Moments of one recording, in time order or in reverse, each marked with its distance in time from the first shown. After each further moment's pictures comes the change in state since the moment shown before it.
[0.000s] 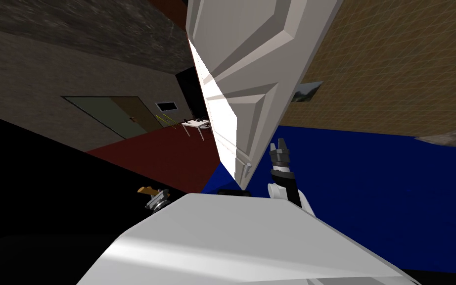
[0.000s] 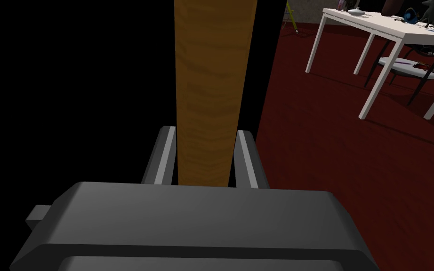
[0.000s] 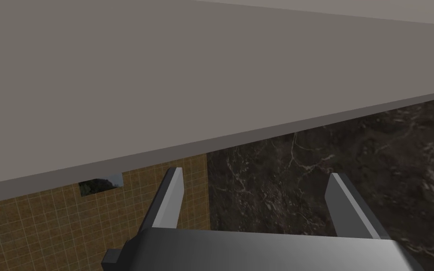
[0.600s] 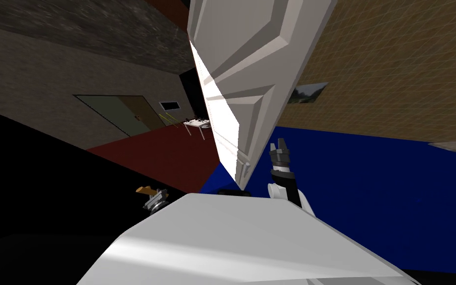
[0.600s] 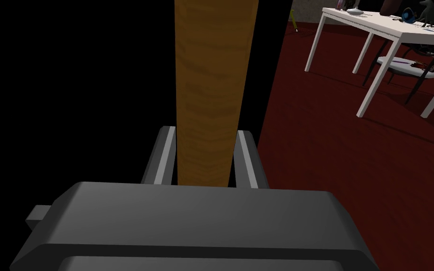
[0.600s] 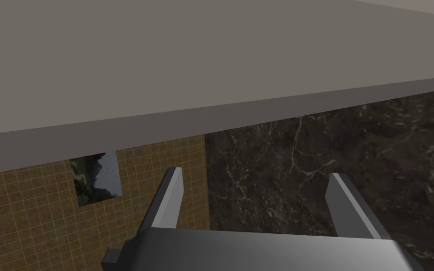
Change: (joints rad) arm 0.031 0.019 -0.012 -0.033 -0.017 0.018 0.023
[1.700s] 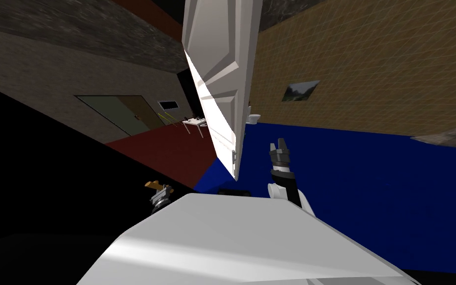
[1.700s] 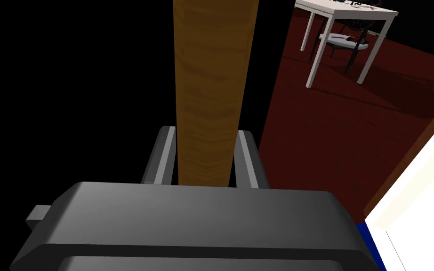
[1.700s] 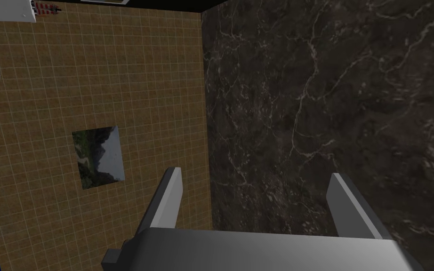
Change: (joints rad) arm 0.005 0.036 -0.104 0.006 -0.098 -0.002 0.118
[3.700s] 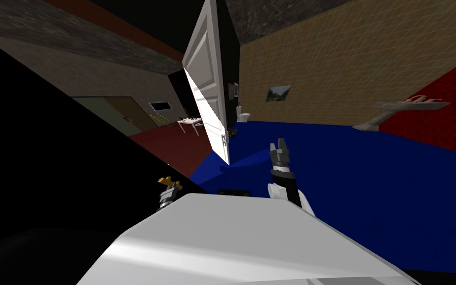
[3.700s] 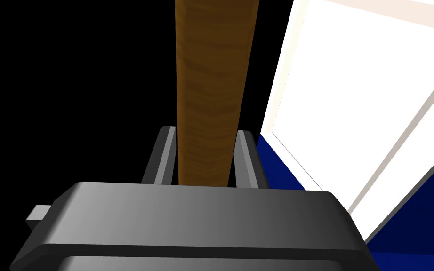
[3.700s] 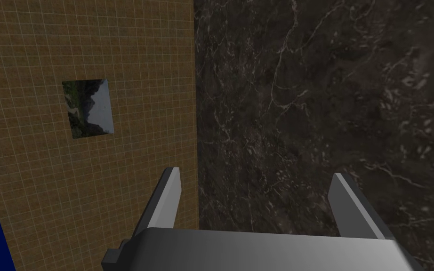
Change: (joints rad) arm 0.090 0.038 -0.221 -0.054 -0.166 -0.142 0.165
